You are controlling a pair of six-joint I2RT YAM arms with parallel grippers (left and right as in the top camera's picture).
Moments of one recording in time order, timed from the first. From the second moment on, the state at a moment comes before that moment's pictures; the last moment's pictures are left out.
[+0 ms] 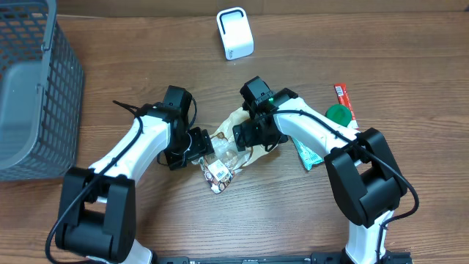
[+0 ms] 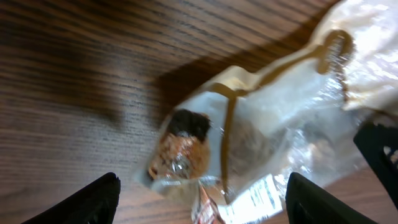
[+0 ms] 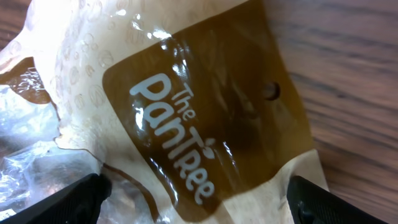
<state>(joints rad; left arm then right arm) -0.26 1.75 1.07 -0.85 0.26 -0.60 0.55 2.02 1.38 -0.80 -0.16 0.31</state>
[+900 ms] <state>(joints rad) -0.26 1.83 1.07 -0.82 0.26 -0.60 0.55 2.02 1.36 -0.78 -0.36 0.36</state>
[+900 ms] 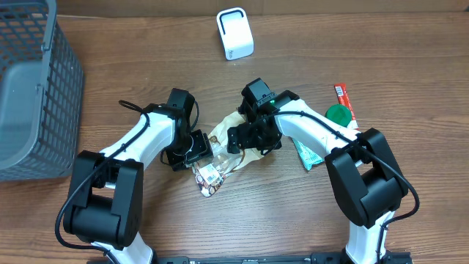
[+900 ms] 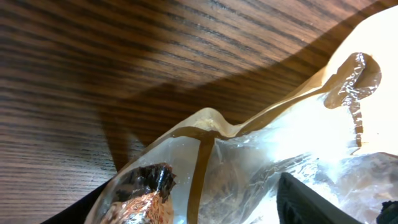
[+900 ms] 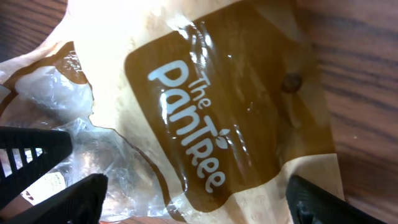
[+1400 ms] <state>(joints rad) -0.26 1.83 1.07 -0.82 0.25 -0.60 0.56 2.02 1.35 -0.77 -0.36 0.44</state>
